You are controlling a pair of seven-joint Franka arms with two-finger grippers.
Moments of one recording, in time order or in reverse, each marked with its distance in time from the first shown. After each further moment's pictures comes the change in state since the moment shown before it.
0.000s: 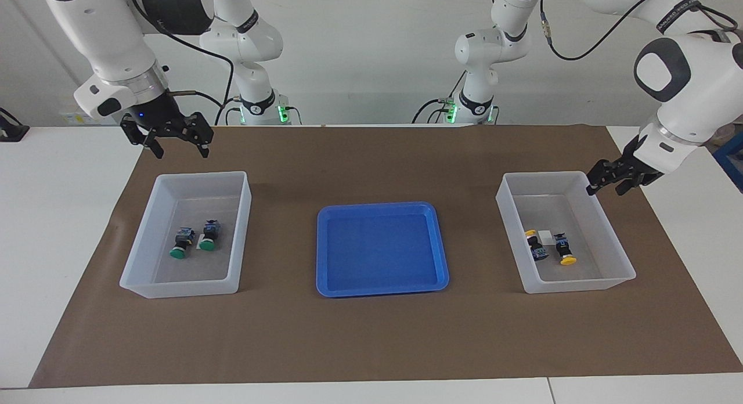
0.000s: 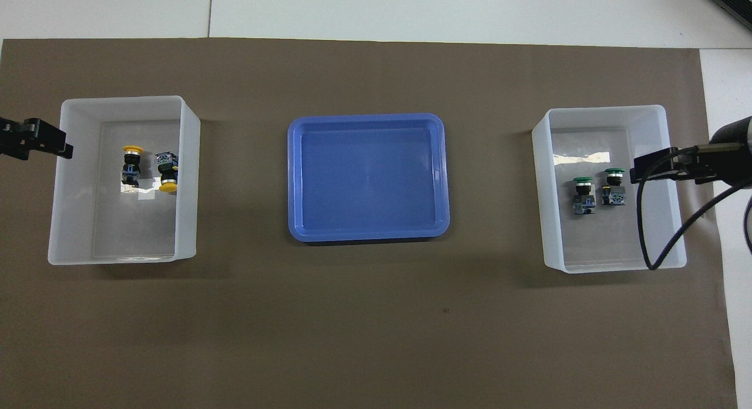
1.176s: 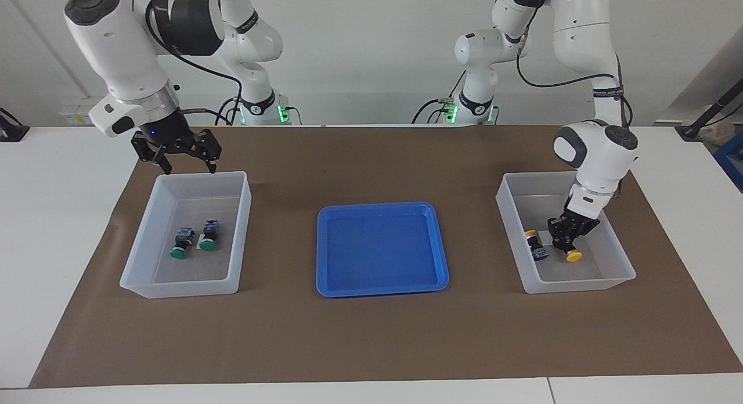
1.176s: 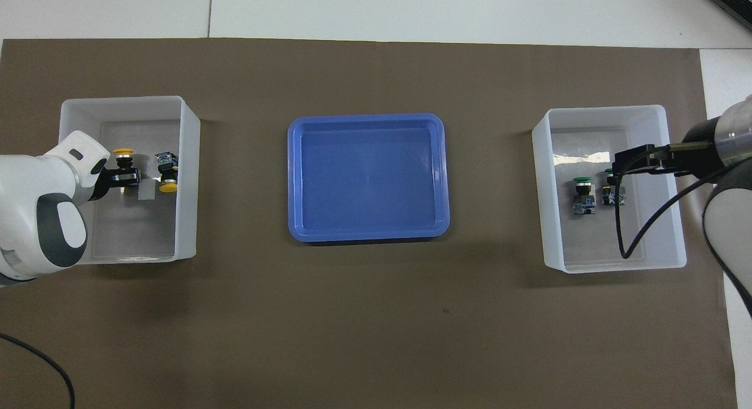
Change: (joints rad) left arm 0.001 0.052 0.005 -0.684 -0.069 1.055 -0.002; right arm -0.025 0.009 0.029 -0.075 0.000 0.124 0.000
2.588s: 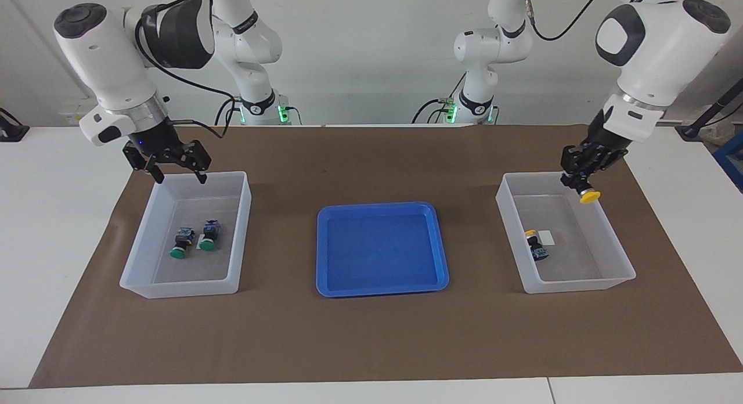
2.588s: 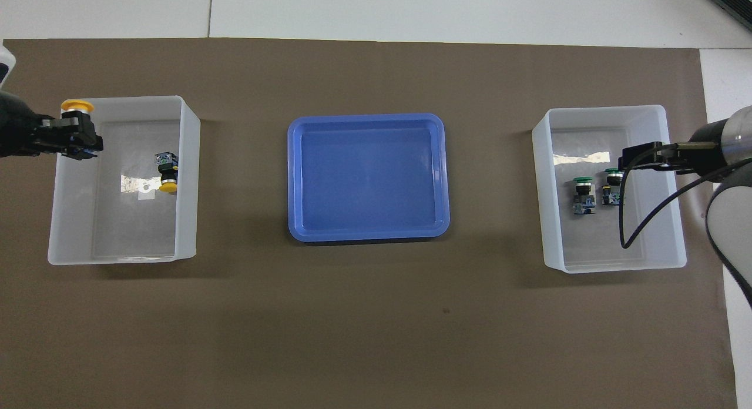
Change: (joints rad) left arm -0.091 -0.214 0.016 0.493 0.000 -0.874 -0.182; right arm -0.200 -0.004 0.158 -0.060 0.022 0.098 -0.001
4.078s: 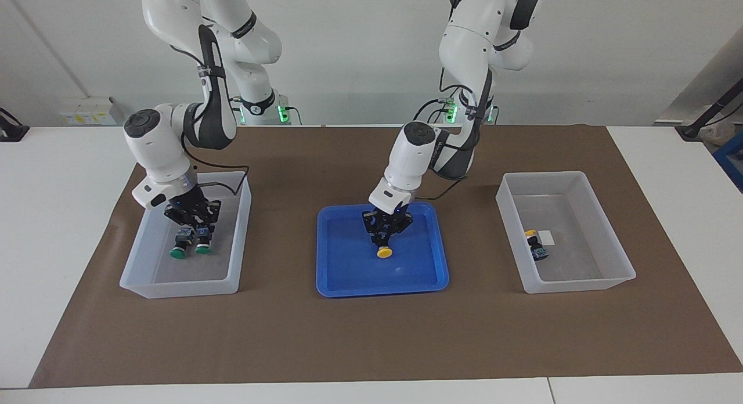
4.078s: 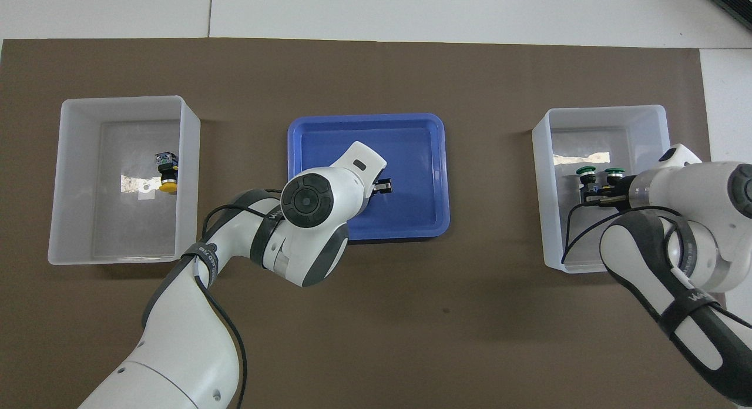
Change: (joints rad) left arm -0.650 0.395 -0.028 -0.200 -0.001 0.831 -0.593; right arm -0.048 0.146 -0.011 -0.452 0.004 0.631 -0.200
